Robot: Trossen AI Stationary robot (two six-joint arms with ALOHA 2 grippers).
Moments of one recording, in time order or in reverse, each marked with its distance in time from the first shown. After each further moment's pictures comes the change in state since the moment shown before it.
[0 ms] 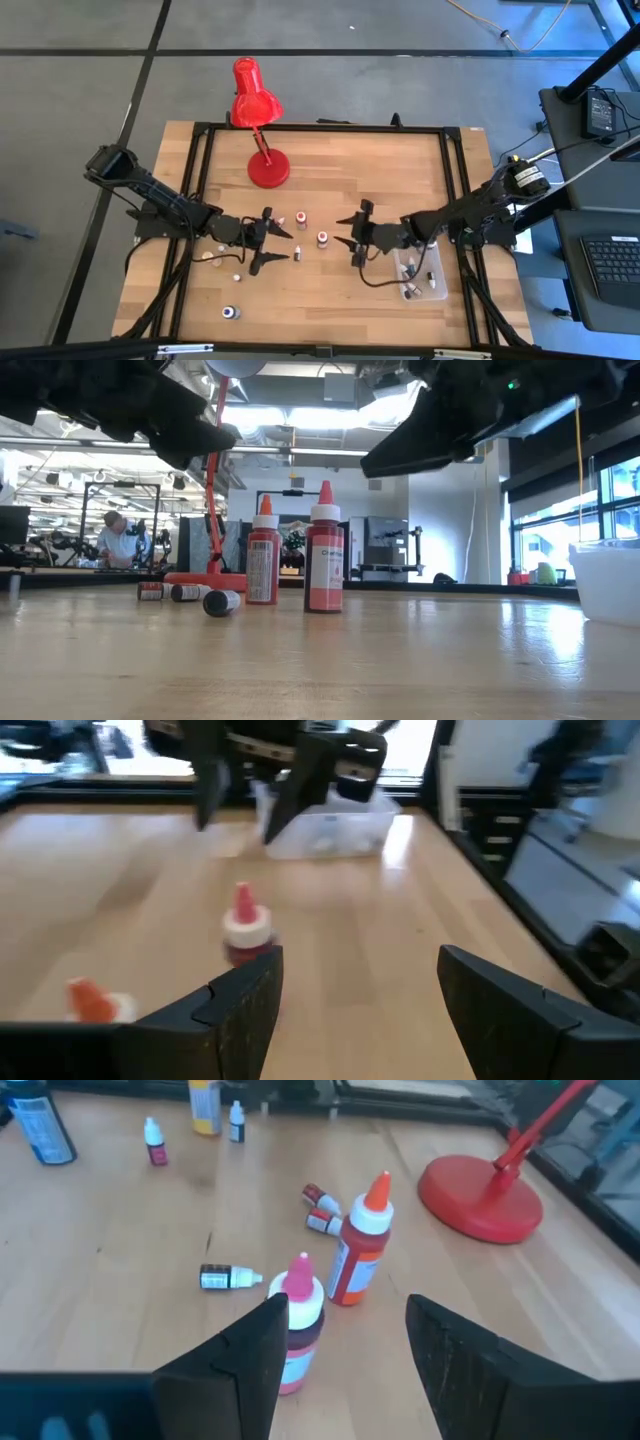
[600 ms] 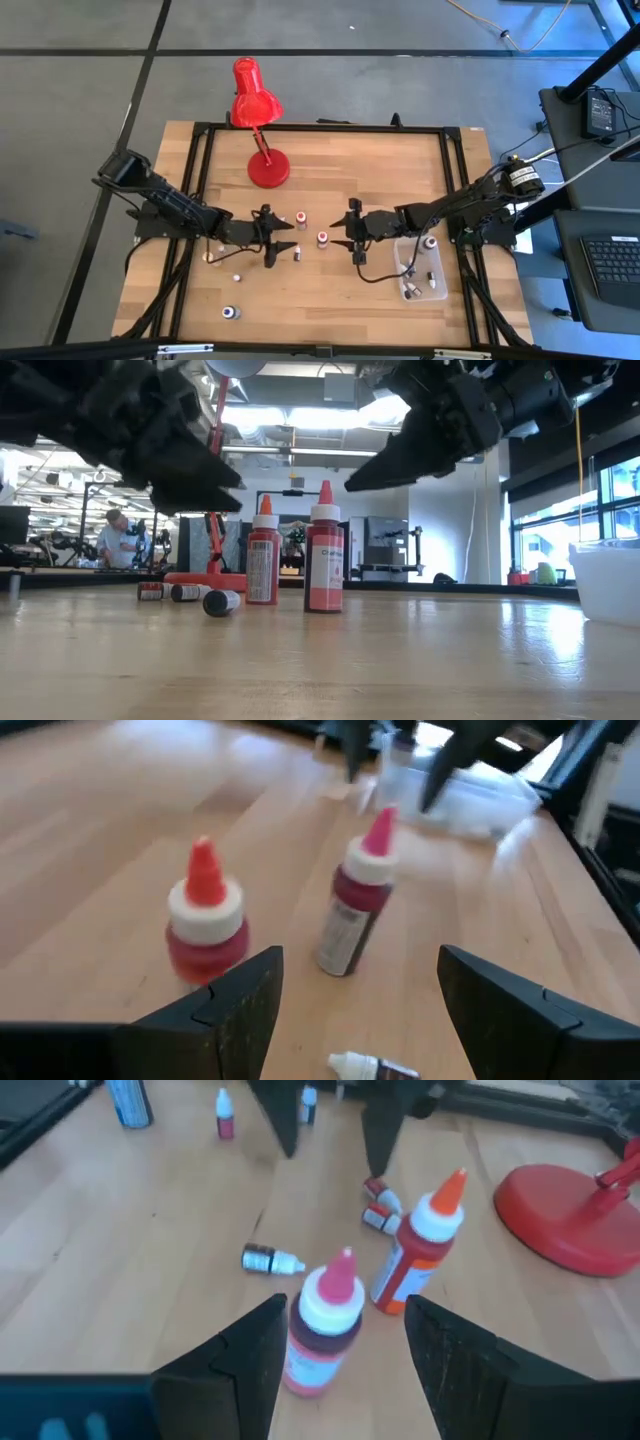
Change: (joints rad) left arm 0.031 0.165 0.000 0.033 -0.184 -0.311; right arm -0.105 0.040 0.002 0.036 -0.300 -0.147
